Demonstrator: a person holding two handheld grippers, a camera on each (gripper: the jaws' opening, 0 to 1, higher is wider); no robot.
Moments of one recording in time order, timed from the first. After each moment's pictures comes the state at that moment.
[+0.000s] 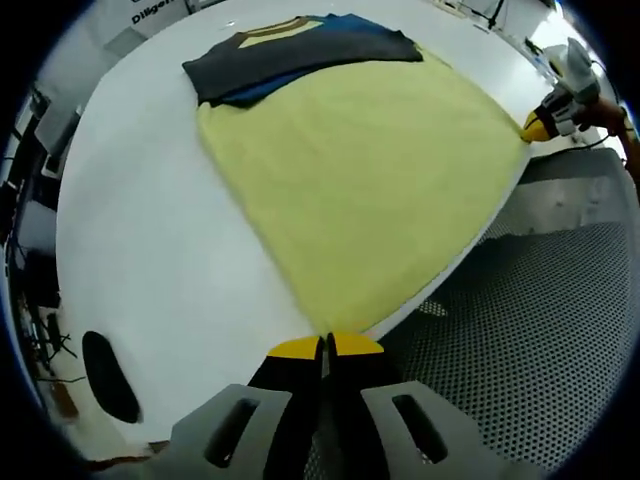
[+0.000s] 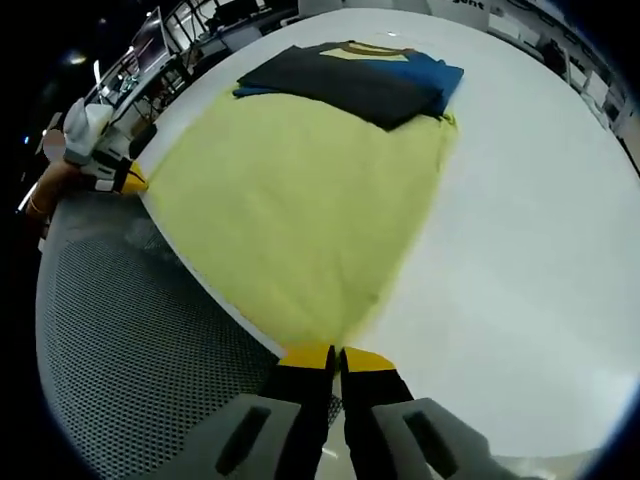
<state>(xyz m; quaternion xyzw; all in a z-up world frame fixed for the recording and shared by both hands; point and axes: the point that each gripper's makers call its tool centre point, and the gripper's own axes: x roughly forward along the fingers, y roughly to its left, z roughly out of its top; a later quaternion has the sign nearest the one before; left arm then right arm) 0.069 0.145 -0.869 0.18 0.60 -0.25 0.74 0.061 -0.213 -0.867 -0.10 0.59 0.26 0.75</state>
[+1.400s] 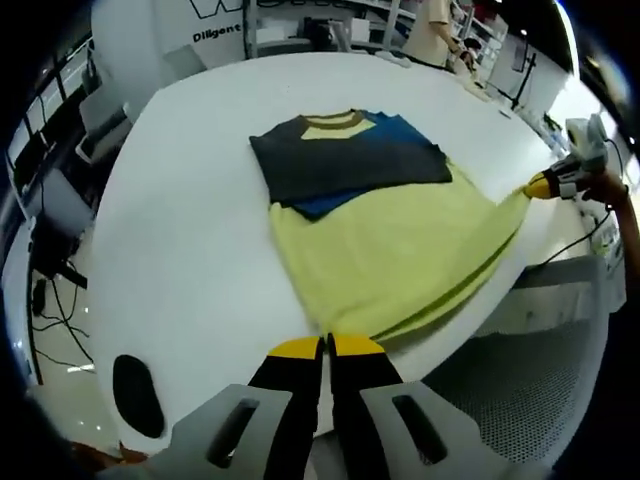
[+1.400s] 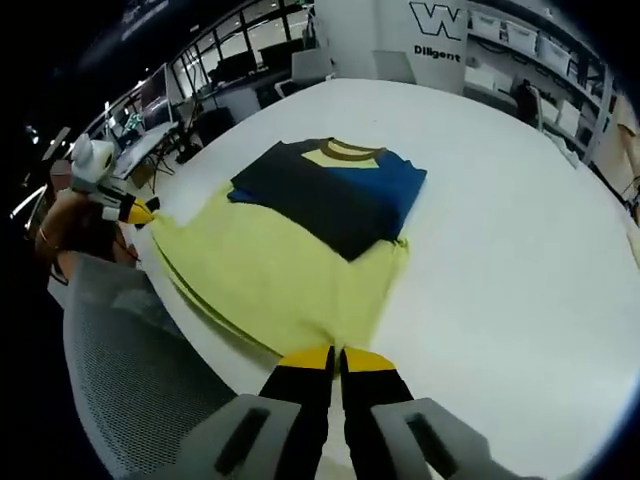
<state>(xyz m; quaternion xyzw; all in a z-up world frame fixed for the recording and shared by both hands) 0.138 0.142 -0.789 0.07 0.49 -0.20 0.84 0.138 -0.208 -0.781 -0.07 0.46 0.25 0.85</state>
